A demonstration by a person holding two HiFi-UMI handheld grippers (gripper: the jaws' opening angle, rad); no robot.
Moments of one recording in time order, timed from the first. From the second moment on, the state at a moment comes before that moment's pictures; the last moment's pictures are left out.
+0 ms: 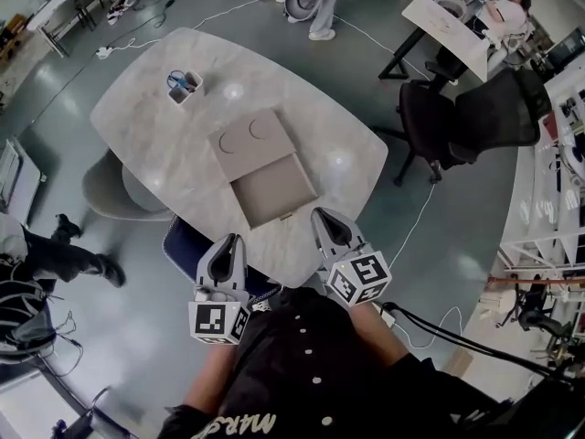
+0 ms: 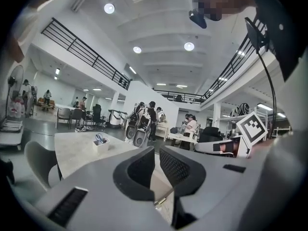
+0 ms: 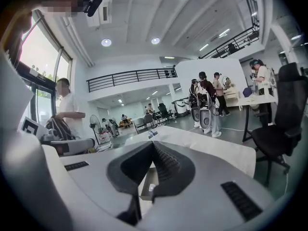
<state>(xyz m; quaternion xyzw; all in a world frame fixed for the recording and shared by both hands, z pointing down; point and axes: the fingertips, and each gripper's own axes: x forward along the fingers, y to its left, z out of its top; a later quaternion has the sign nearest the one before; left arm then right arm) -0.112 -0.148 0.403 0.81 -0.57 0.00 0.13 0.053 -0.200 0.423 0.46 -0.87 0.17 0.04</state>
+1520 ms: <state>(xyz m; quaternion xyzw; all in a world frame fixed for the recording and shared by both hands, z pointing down) -0.079 -0.137 0.525 0.78 -0.57 0.03 0.26 0.018 -0.222 0.712 0.41 -0.79 0.34 0.29</state>
